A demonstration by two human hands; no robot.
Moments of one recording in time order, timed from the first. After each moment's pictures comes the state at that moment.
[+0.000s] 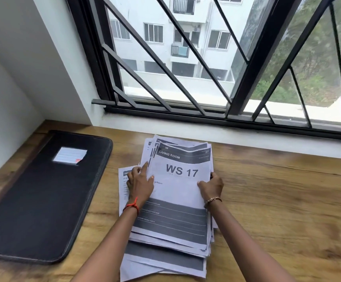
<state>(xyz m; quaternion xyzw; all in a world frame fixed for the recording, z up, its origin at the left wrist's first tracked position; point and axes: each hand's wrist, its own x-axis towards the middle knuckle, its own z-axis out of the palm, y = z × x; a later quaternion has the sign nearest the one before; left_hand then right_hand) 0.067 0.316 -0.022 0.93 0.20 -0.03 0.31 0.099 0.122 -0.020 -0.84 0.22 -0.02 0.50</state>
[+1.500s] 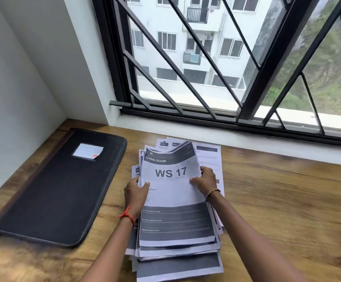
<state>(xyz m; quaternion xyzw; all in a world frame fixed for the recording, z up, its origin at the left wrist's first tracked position) 0.018 0.337 -0.011 0.80 0.34 0.07 0.50 0.095 0.153 0.009 -0.85 0.08 0.11 0.50</state>
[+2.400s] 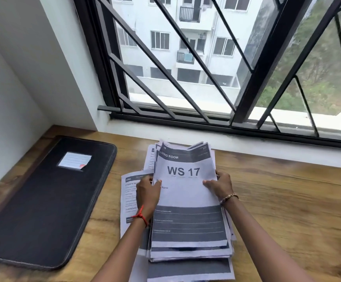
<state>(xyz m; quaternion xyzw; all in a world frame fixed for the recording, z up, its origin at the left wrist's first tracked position) 0.066 0.293 -0.004 0.81 0.32 0.04 0.48 0.127 0.096 0.002 -0.82 0.14 0.08 0.55</state>
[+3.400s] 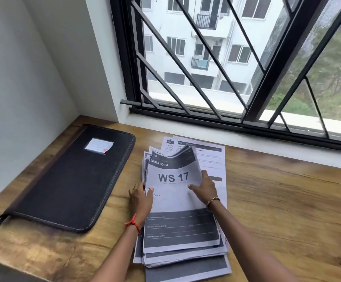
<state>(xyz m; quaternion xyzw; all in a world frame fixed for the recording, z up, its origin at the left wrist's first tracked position) -0.019 0.324 -0.024 0.83 0.33 0.09 0.44 0.064 0.153 -0.008 -0.91 0.02 0.15 0.38</state>
